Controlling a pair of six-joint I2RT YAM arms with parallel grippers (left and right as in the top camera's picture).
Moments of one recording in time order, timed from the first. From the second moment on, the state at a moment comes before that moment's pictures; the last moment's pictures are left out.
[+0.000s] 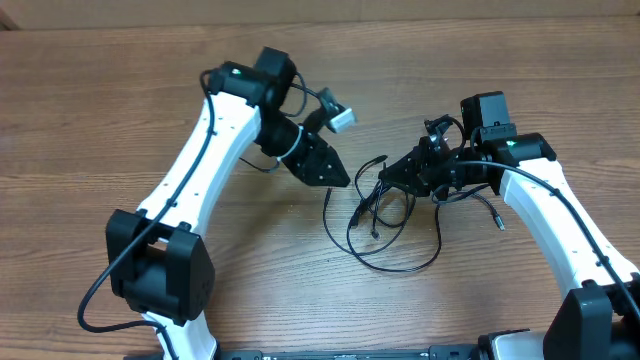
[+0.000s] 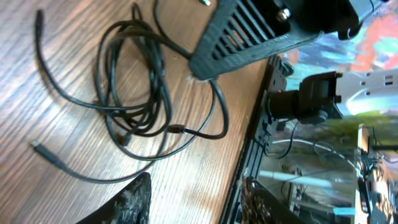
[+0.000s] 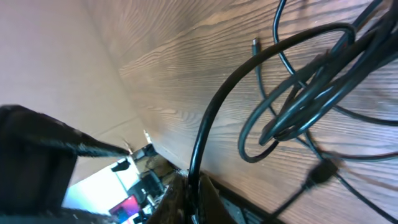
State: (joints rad) left arm -0.35 1.91 1.74 -1.39 0.86 0.52; right arm 0.14 1.55 1.13 -0.80 -0.89 0.67
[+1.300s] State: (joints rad) left arm -0.46 1.97 1.69 -1.06 0.44 0.00; right arm 0.14 1.55 1.13 -1.09 -0.19 0.48
